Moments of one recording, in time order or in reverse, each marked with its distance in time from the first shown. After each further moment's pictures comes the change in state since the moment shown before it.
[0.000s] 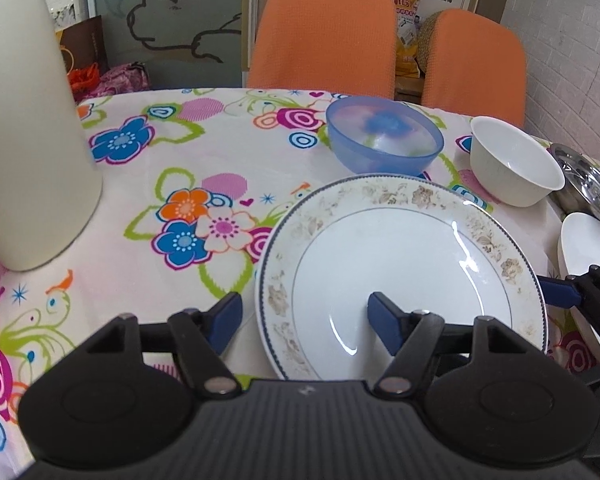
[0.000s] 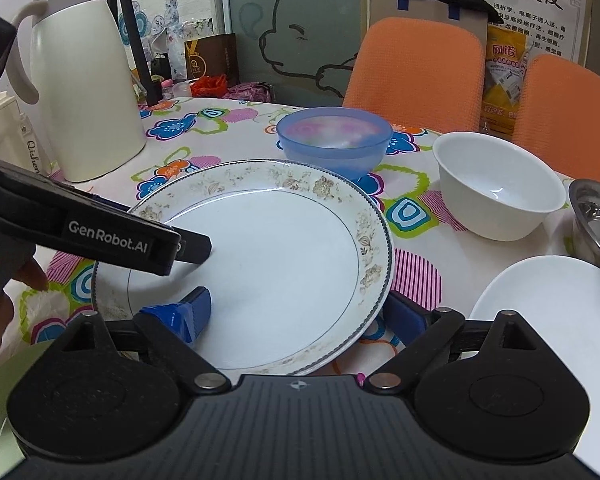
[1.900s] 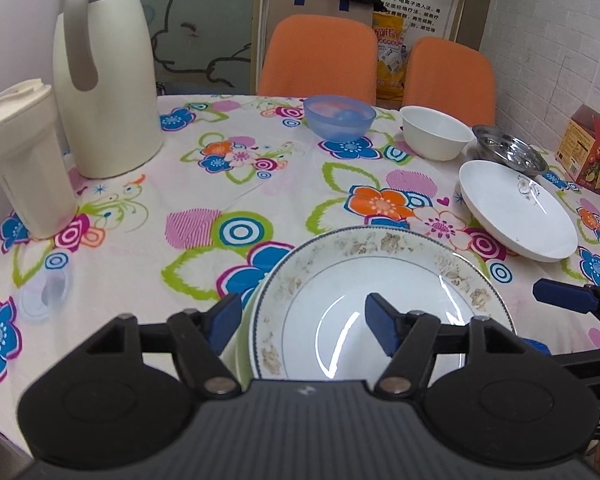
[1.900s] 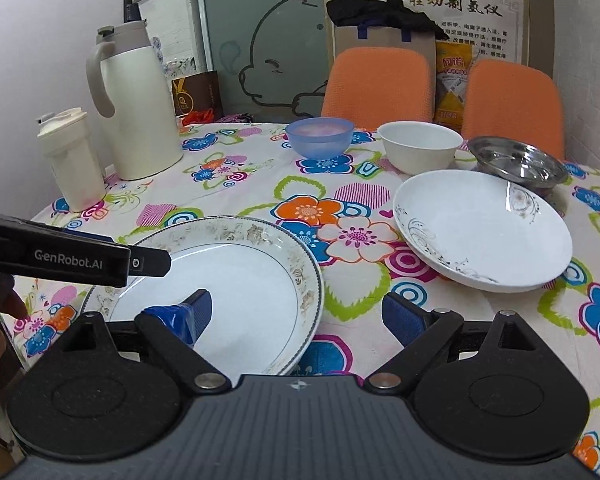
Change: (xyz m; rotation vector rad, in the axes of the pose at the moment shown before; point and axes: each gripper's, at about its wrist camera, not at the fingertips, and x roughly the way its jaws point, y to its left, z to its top) left arm -0.134 -0.030 -0.118 -0.023 -0.103 0.017; right arm -0.133 0.029 -0.088 0.110 -0.111 -0.054
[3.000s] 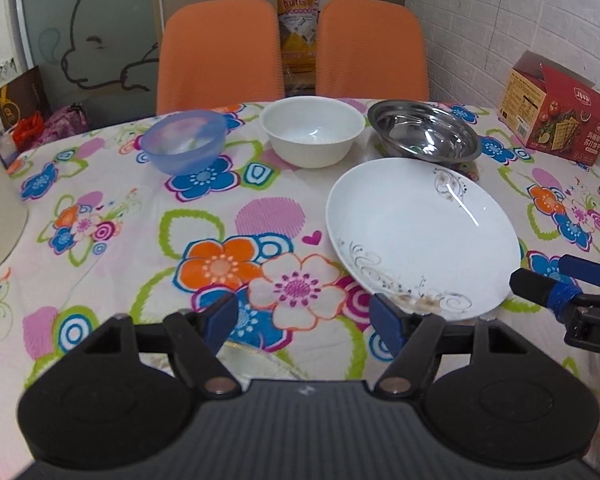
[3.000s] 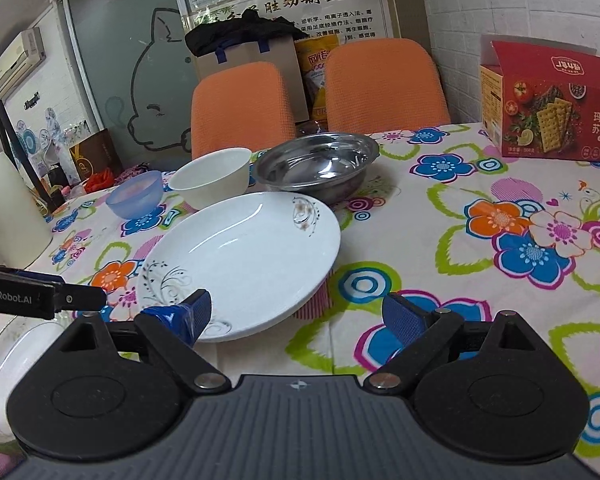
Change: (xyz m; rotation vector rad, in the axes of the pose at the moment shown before) left arm 0.070 -0.127 0.072 0.180 0.103 -0.137; right arm -0.017 -0.167 0.010 0.242 -0.058 -0.184
